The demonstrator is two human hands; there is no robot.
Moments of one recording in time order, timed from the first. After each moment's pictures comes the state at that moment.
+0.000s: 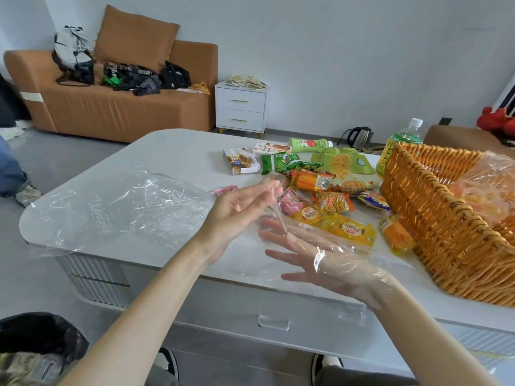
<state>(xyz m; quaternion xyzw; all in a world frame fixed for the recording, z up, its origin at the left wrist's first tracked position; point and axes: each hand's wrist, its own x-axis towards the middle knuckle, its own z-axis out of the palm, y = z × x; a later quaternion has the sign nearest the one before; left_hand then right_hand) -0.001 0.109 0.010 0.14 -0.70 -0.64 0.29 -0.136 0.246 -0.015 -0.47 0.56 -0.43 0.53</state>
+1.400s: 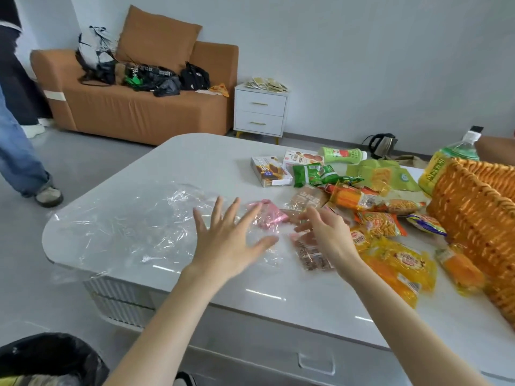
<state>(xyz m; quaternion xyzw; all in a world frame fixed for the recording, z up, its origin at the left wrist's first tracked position) 0.026 0.013 -0.032 0.37 -0.92 -0.09 0.10 -0.134 0.116 -0.023 -0.33 0.78 -0.50 0.19</state>
